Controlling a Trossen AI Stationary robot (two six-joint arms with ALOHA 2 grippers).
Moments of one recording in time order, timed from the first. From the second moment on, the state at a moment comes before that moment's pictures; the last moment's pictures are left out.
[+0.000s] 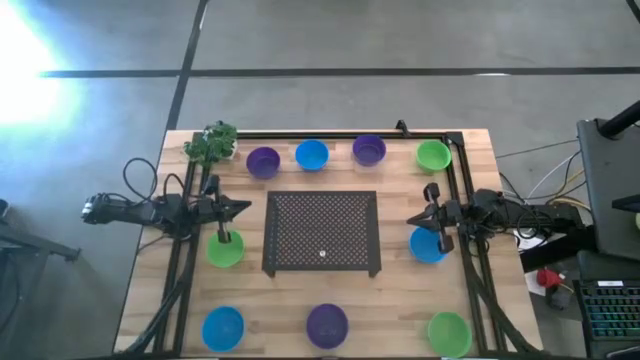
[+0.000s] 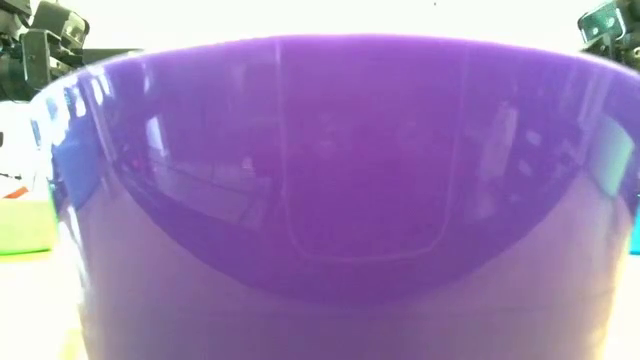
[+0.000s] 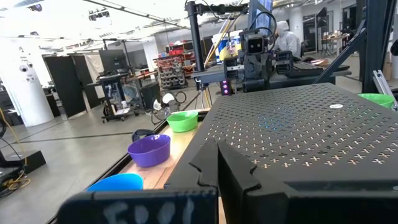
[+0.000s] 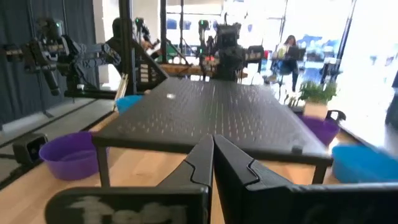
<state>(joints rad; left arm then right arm) -0.16 0.00 0.01 0.06 -0.36 0.20 0.02 0.02 0.03 0.04 -0.13 -0.02</state>
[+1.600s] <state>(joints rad) -0.16 0.00 0.01 0.06 -0.36 0.20 0.01 0.03 0.23 0.15 0.29 0.02</state>
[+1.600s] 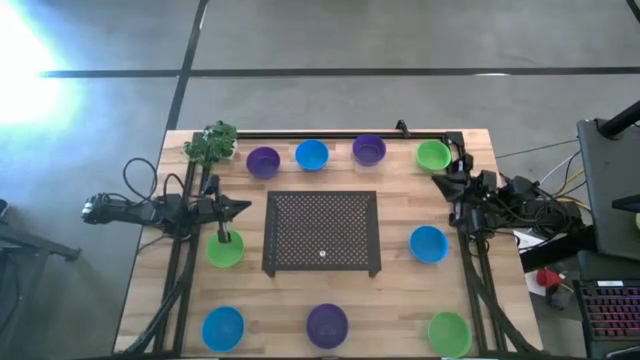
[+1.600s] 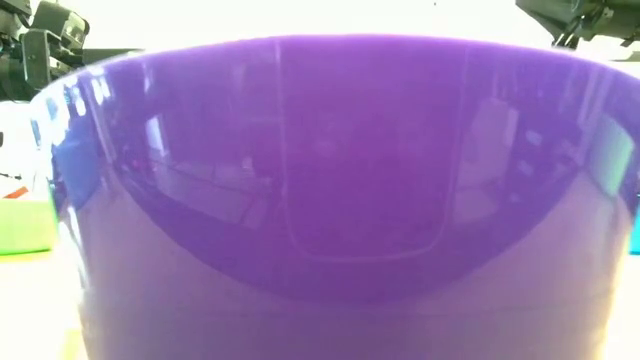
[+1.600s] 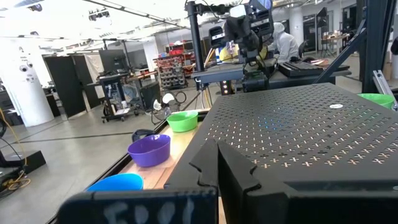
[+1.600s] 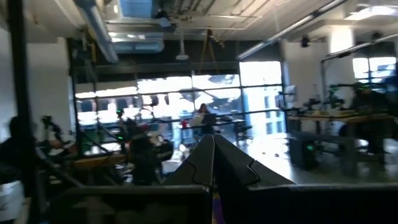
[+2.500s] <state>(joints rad) -0.16 0.00 0.01 0.06 -0.36 0.20 0.01 0.64 0.56 -0.16 0.79 0.11</state>
